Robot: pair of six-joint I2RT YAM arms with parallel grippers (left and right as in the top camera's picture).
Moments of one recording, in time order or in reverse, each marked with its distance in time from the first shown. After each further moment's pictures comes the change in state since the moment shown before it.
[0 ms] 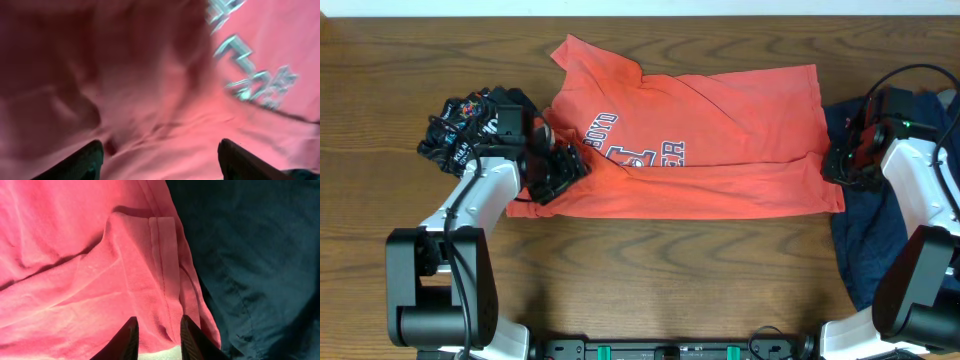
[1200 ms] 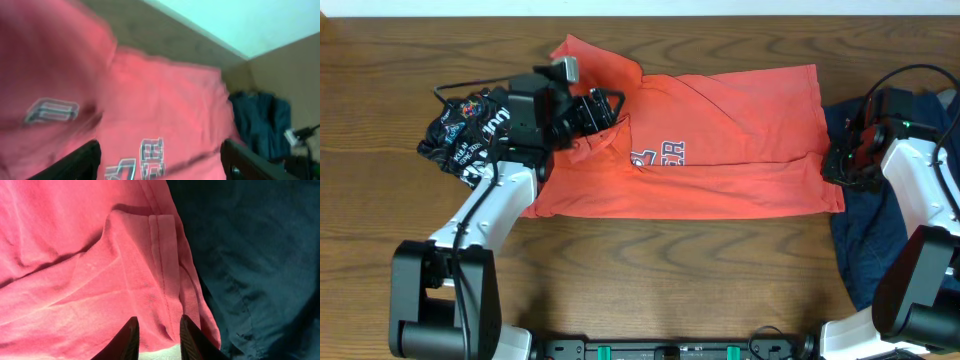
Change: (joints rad) left arm -0.114 -0.057 0.004 0.630 0.139 -0.060; right arm 0.000 0.000 0.000 -0.007 0.000 0.000
